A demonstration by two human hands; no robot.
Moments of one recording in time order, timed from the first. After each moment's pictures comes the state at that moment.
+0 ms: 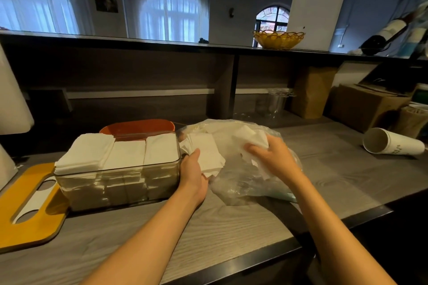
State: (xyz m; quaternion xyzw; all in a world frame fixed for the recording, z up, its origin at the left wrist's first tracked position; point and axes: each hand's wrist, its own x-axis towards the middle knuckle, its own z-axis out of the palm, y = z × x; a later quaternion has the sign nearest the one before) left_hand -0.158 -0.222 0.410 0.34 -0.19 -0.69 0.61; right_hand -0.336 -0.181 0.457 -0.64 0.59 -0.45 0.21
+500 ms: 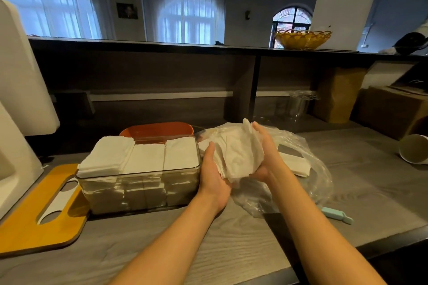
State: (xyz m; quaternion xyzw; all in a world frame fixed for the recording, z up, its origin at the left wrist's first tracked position) left_hand -0.153 -0.220 0.415 0.26 -0.25 -0.73 0.58; right_hand -0.256 -0.228 0.473 -0.29 0.44 -0.53 0.66
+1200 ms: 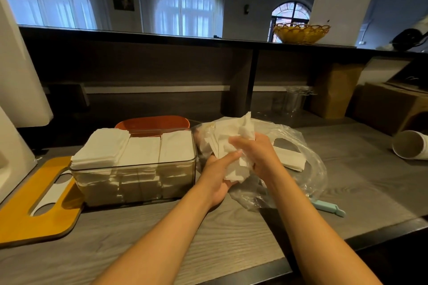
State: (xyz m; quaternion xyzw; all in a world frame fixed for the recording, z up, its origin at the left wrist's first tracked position) left_hand -0.153 -0.225 0.401 0.30 -0.37 -0.72 0.50; right_hand -0.263 -0.228 0.451 -0.47 0.54 -0.55 0.43
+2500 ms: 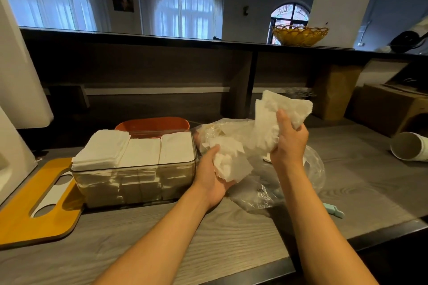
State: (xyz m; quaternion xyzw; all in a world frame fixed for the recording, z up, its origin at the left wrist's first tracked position) left_hand -0.146 -0.220 0.411 0.29 -0.25 -0.78 0.50; right_hand -0.292 -0.221 0.473 -0.30 0.34 -0.82 0.36
